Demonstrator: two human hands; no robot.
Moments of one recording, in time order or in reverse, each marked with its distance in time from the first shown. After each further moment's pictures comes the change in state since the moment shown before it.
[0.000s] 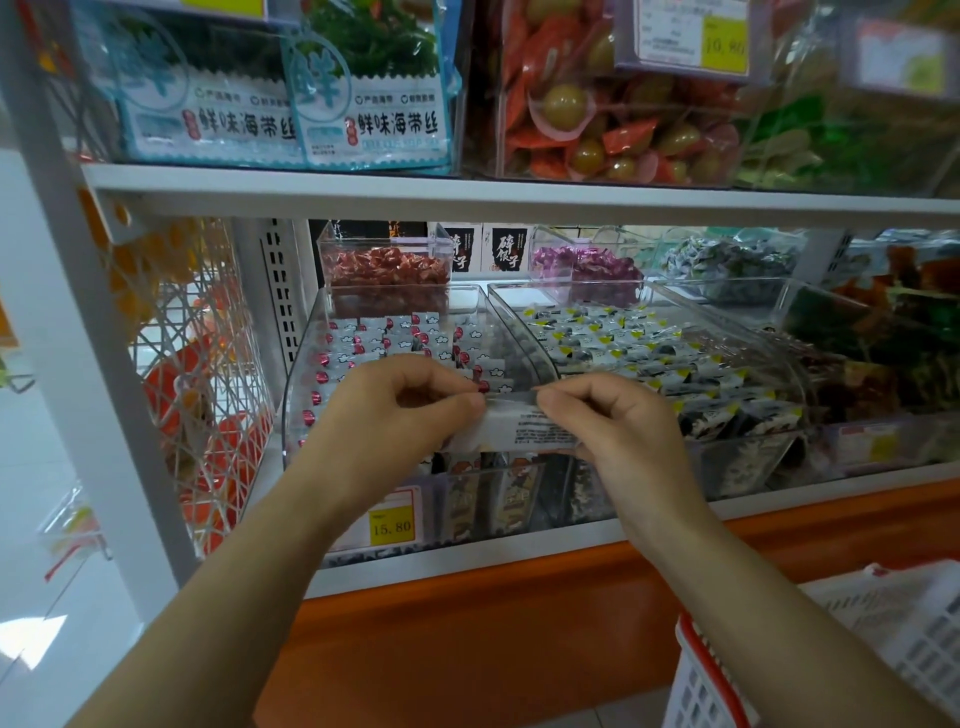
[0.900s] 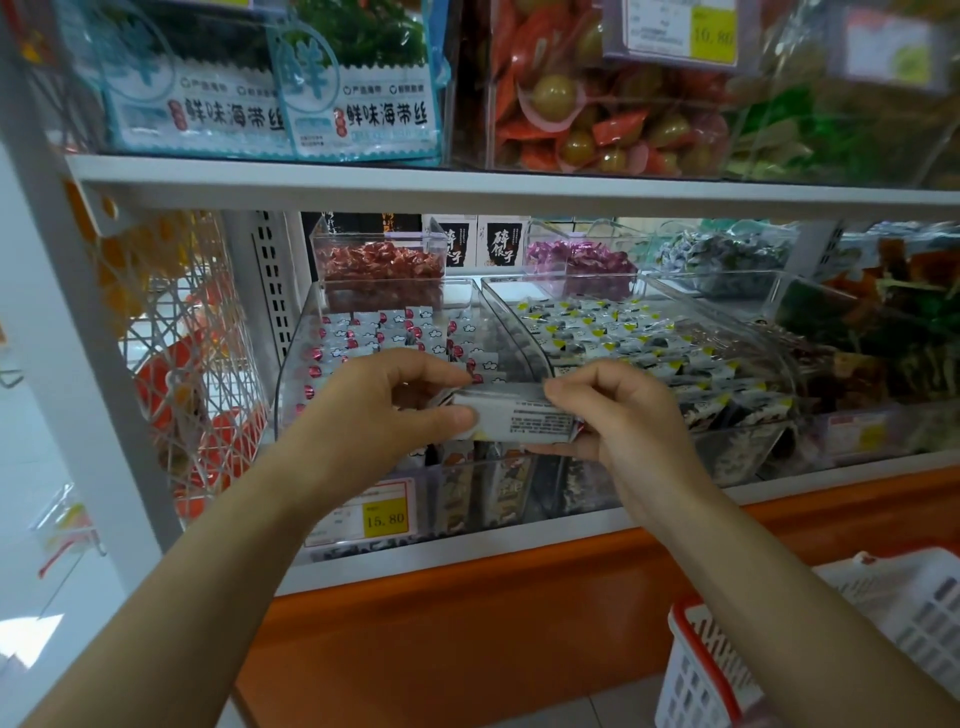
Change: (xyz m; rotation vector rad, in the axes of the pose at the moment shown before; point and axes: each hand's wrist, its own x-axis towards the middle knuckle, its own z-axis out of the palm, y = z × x) left_hand -0.001 0.000 -0.009 0.073 -0.141 -0.037; right_hand 0.007 0.002 -0.010 0.193 -0.027 0.172
